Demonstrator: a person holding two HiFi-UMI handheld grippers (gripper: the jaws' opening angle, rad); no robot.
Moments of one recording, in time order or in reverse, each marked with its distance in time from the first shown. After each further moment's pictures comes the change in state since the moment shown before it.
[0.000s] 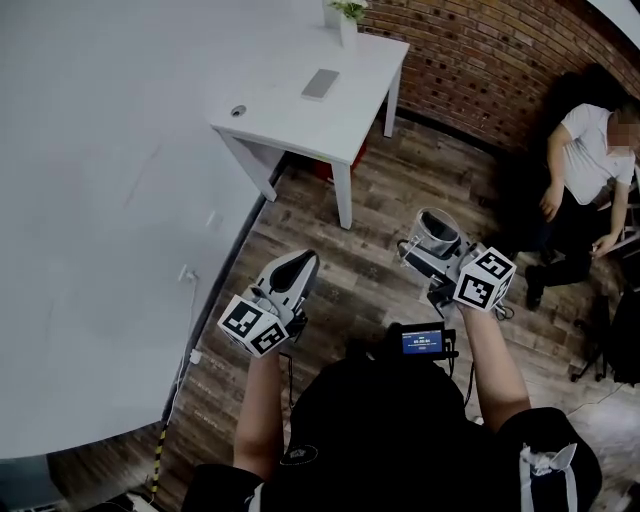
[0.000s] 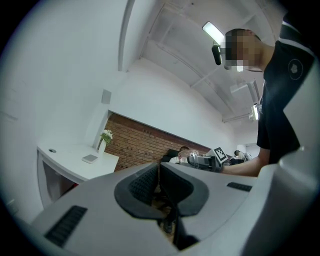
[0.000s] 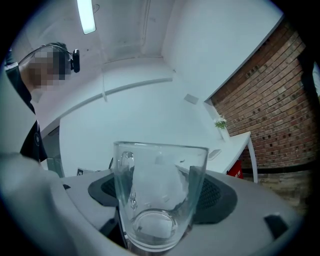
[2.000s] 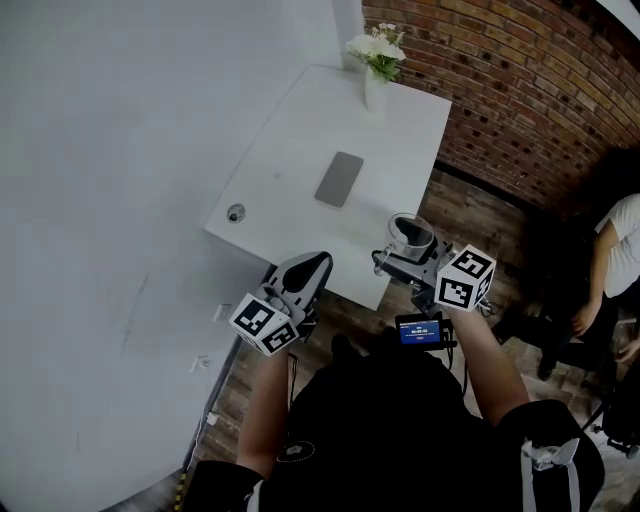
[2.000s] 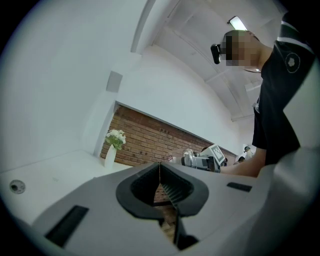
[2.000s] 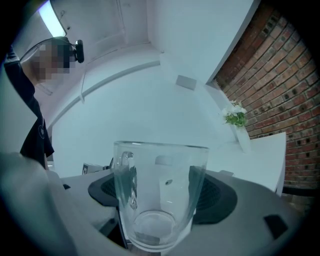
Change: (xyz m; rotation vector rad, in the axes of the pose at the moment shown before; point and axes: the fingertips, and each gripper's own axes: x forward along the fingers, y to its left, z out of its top) left arm 0.273 0.317 0.083 0.004 0.022 -0.003; right arm 0.317 -0.261 0.120 0.001 0.061 0.154
